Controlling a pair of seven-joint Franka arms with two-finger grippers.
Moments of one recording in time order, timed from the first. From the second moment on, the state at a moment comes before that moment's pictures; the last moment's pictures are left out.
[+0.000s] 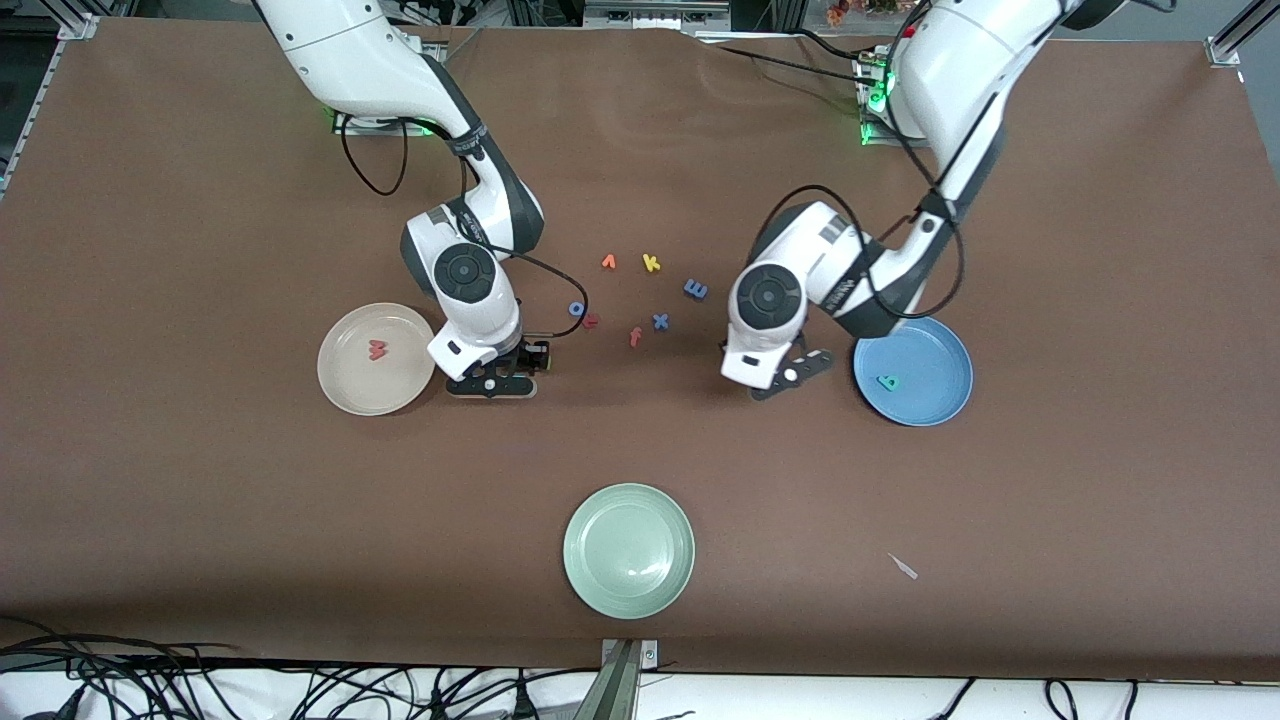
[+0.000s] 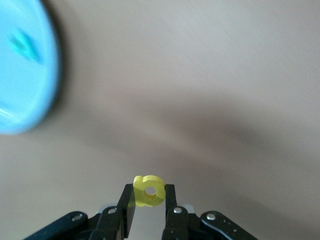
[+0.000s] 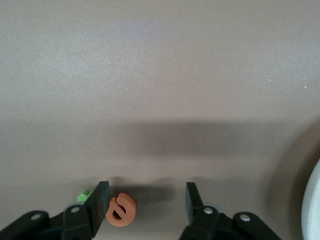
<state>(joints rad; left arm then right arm) -0.24 0.63 -0.33 -1.62 0.22 1.90 -1.05 0.60 0.61 -0.08 -1.85 -0.04 2.47 0.55</state>
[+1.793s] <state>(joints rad) -0.04 0.65 -0.58 -1.76 0.13 2.01 -1.08 0.63 0.61 -0.08 -1.93 -0.04 2.52 0.60</state>
